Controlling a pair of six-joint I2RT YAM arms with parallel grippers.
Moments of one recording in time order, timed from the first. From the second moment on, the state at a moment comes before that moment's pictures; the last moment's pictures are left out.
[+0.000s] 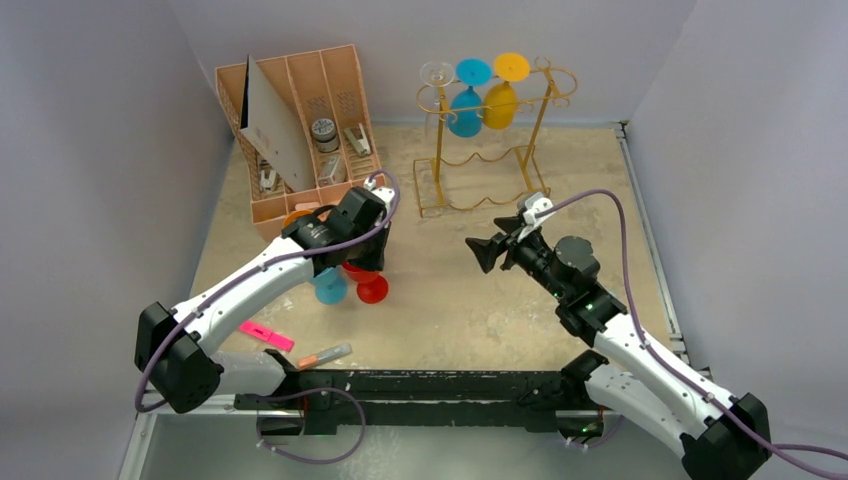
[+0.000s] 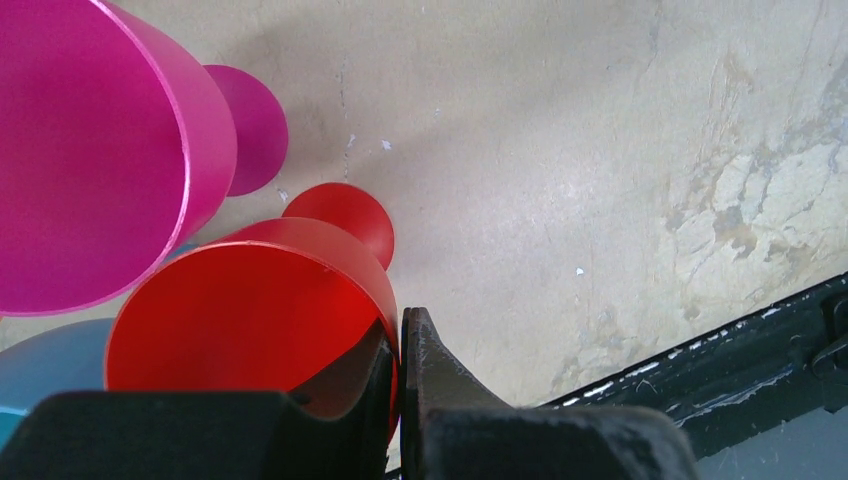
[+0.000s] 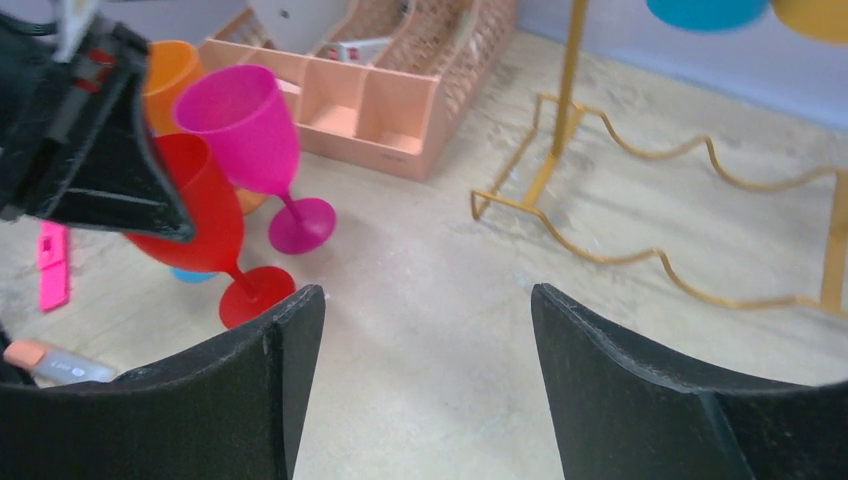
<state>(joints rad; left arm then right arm) -0.69 1.29 1.11 -0.77 -0.05 -0.35 0.58 0.78 0.50 0.26 -0.17 0.10</state>
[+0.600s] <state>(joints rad) -0.70 1.32 1.13 -0.82 -0.09 -0.35 0.58 0.82 0.59 -0.06 0.11 0.30</state>
